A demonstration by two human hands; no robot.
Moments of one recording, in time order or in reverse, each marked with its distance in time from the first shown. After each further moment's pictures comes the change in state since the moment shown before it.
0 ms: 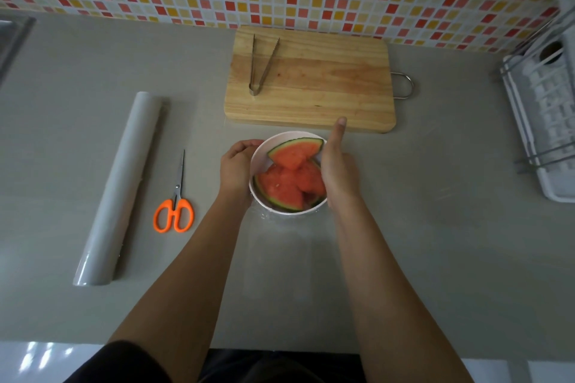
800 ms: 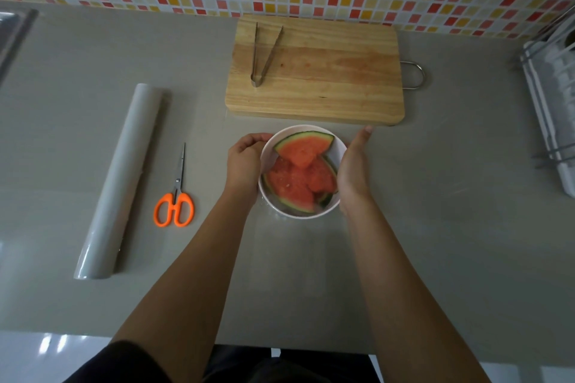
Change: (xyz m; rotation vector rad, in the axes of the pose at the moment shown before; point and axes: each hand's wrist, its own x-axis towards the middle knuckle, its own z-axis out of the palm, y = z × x) left_hand -0.008 0.004 0.009 0.108 -0.023 0.012; right_hand 0.016 0.020 -0.006 0.237 -0.035 -0.037
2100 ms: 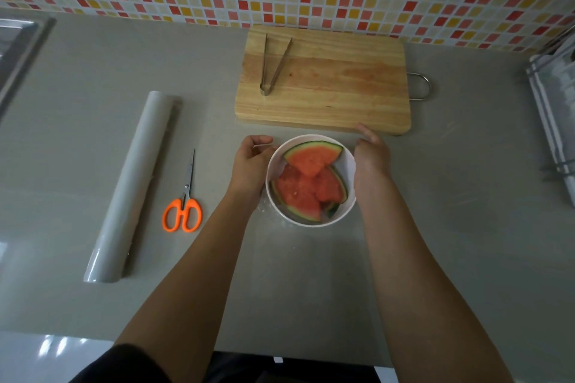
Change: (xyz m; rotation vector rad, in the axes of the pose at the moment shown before) left_hand 0.002 0.002 -0.006 0.021 -0.053 0.041; right_hand 0.034 -0.025 -0.003 0.141 0.129 -0.062
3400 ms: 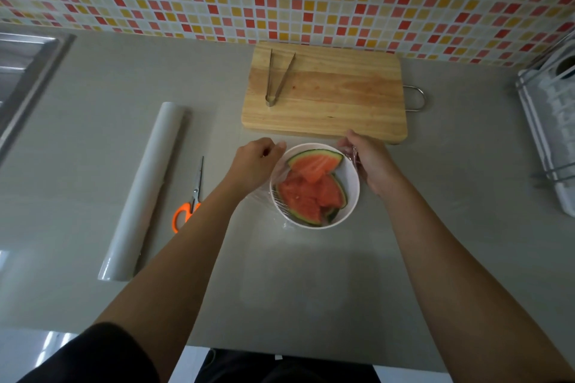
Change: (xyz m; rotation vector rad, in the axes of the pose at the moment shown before) left_hand 0.007 0.028 -0.013 0.915 -0.124 0.347; right_hand 0.015 -0.008 -0.014 -0.227 -0.484 -0.105
